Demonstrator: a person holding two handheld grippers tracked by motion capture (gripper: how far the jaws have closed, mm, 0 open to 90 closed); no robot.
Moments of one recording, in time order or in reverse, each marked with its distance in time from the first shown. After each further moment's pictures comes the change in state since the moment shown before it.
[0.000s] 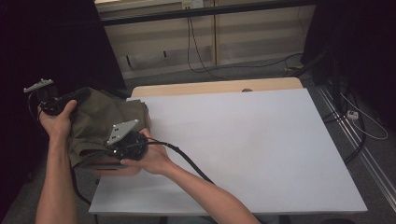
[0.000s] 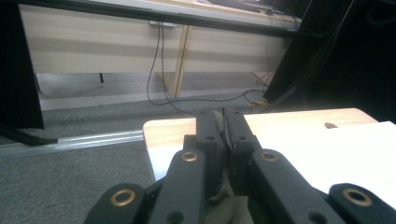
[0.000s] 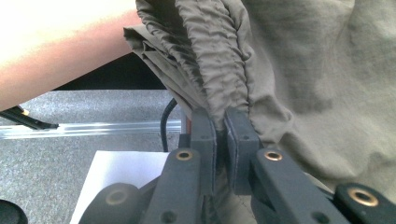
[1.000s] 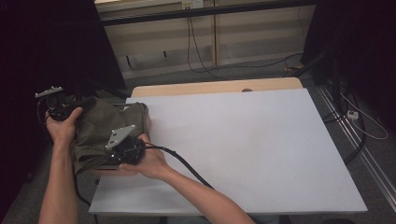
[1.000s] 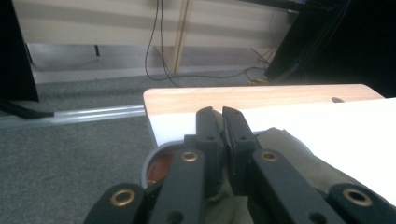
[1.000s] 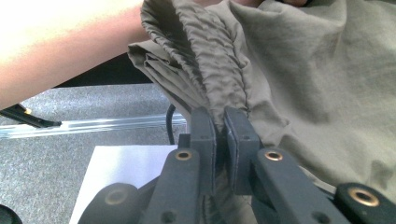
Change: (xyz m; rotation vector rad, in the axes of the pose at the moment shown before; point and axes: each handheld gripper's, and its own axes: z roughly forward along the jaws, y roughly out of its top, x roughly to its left) left arm 0.013 -0.026 0.014 0.098 -0.005 -0.024; right arm 0.005 -0.012 0.018 0.033 0.003 0.039
